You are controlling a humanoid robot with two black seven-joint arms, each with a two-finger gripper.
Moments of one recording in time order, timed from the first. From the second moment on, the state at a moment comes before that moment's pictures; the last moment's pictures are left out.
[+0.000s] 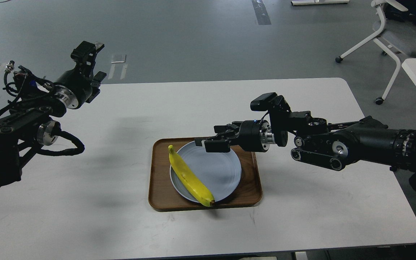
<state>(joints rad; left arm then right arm) -0.93 0.47 -0.31 -0.76 0.31 -0.01 -0.36 1.19 -0.25 -0.29 0.91 -1.05 -0.08 0.49</state>
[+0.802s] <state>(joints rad) -0.82 0.48 -0.52 -0.87 0.15 -0.17 -0.36 1.03 -0.32 0.32 0.73 -0.09 0.18 0.28</state>
